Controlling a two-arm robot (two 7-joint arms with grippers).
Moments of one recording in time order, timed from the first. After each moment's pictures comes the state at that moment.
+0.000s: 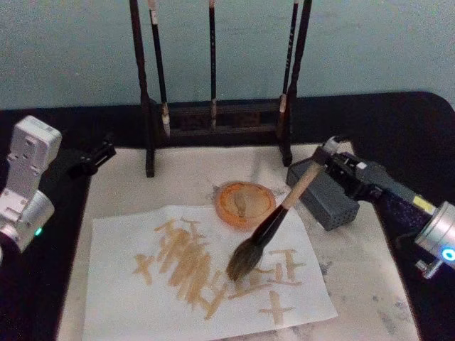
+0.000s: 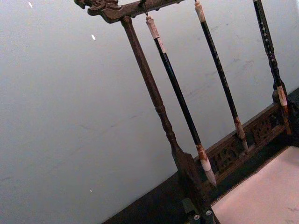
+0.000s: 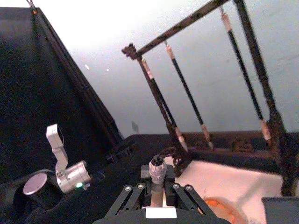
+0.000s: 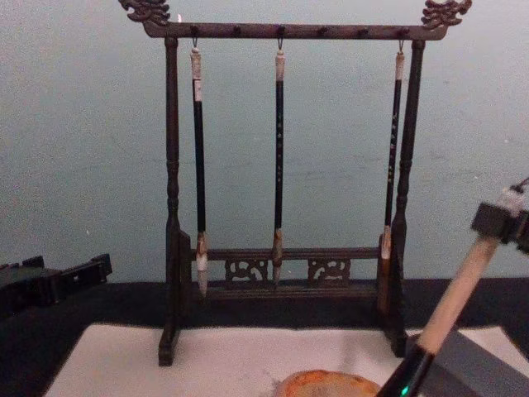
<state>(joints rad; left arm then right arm) -0.20 0.60 0.45 -1.41 -0.25 -0.12 0.03 -0.02 0.70 -0.36 -1.74 1.11 0.02 0.50</state>
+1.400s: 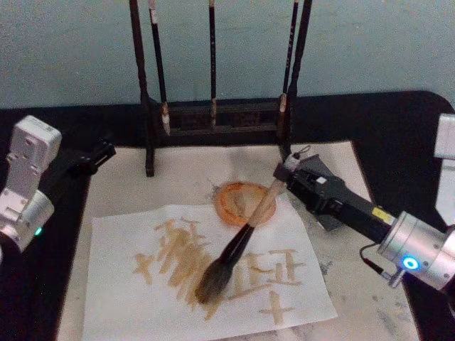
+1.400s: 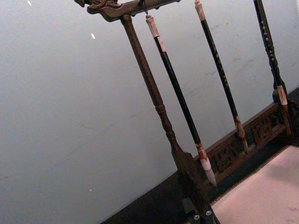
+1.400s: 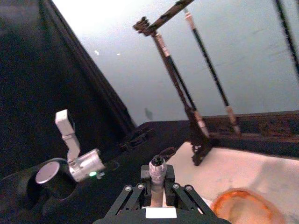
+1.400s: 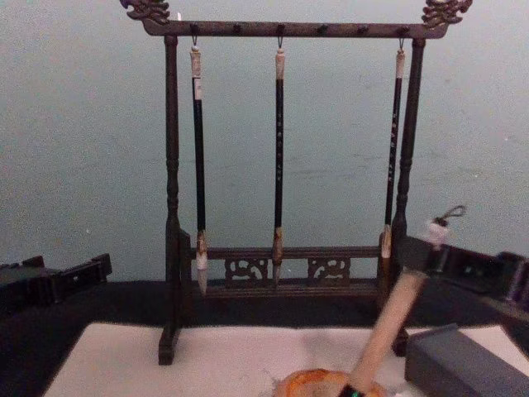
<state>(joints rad) -0.20 0.60 0.45 -1.41 -0.25 -0.12 0.03 0.04 0.64 -0.46 -1.71 1.07 0.05 0.49</state>
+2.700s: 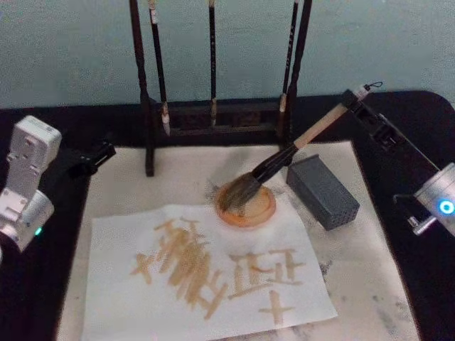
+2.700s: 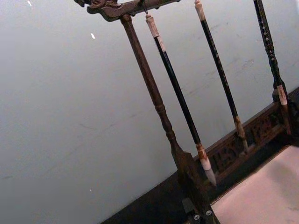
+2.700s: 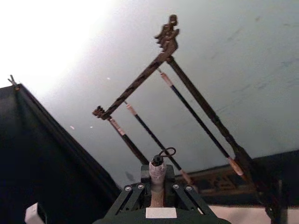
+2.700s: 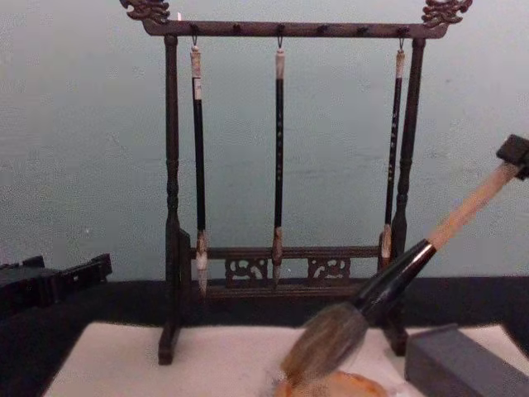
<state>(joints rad) -0.20 0.60 0.45 -1.41 -0.25 -0.12 0.03 0.10 0.59 -0.33 -1.61 1.32 0.02 0.44</state>
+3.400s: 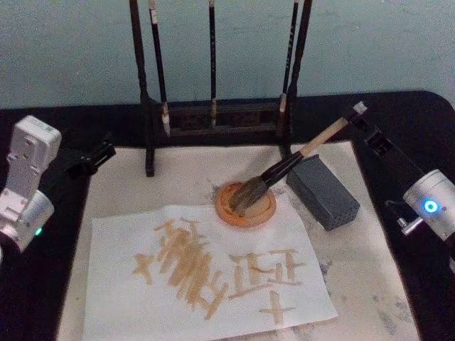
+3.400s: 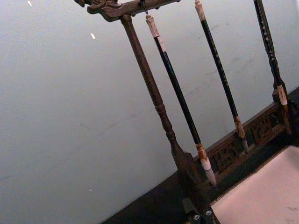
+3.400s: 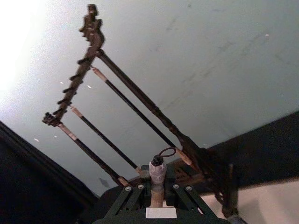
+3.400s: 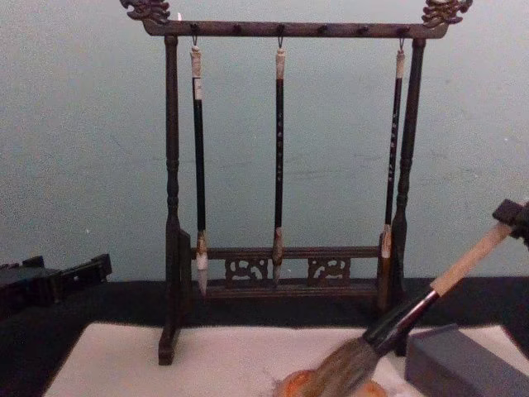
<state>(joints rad) -0.20 0.60 0.45 -1.41 -0.25 -0.12 0.03 0.18 0.52 -0.36 -1.40 1.34 0.03 0.41</state>
